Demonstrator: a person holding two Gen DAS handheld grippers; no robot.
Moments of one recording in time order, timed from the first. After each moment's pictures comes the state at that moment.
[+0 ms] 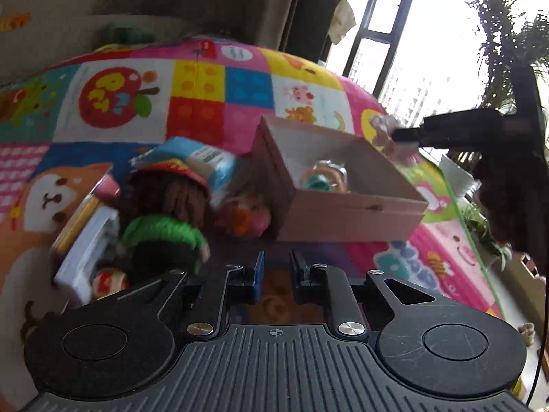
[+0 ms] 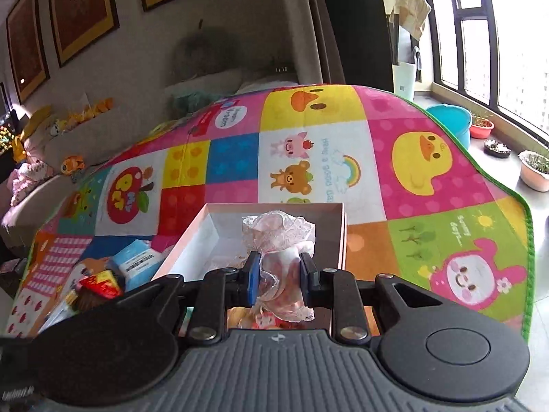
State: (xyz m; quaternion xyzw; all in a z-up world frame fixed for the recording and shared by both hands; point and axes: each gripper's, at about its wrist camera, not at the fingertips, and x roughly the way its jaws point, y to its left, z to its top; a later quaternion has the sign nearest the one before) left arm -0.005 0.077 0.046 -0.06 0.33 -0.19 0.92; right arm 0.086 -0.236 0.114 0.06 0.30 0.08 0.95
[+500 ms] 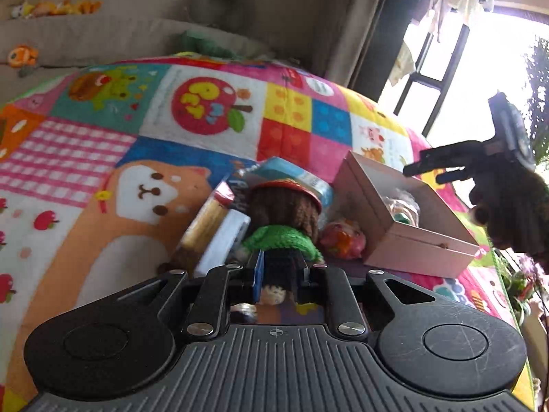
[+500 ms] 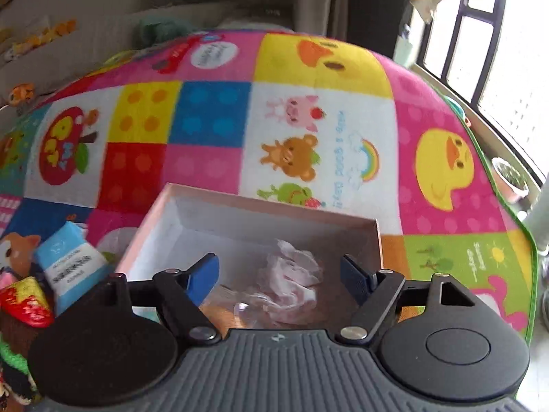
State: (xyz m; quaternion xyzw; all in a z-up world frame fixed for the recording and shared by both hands) left arm -0.016 0.164 0.043 -0.13 0.29 -0.11 0.94; right arm 0.176 -0.159 0.094 -0.04 0.38 0.03 0.92
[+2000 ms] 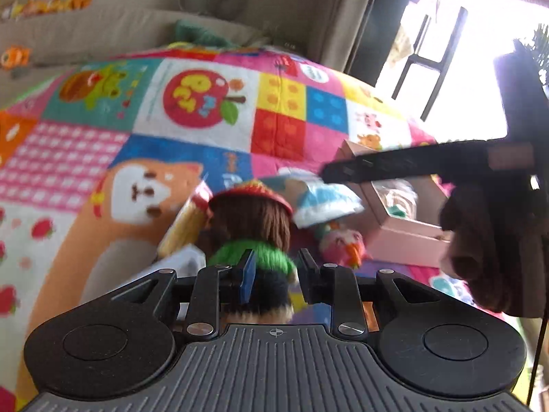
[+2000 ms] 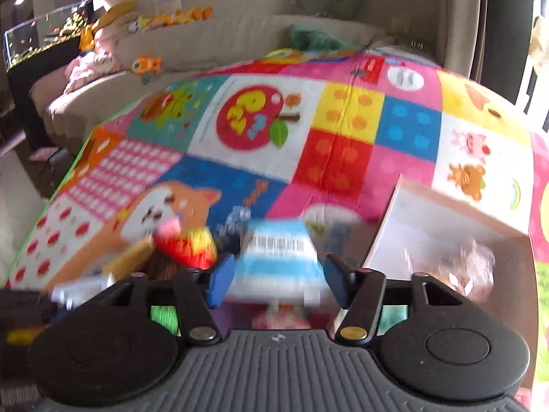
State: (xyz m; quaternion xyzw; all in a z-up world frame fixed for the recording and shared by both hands) left arm 0.000 0.146 0.055 -0.10 0.32 -0.11 0.94; right arm 0.095 -0.032 0.093 -0.08 0.35 0.21 0.91
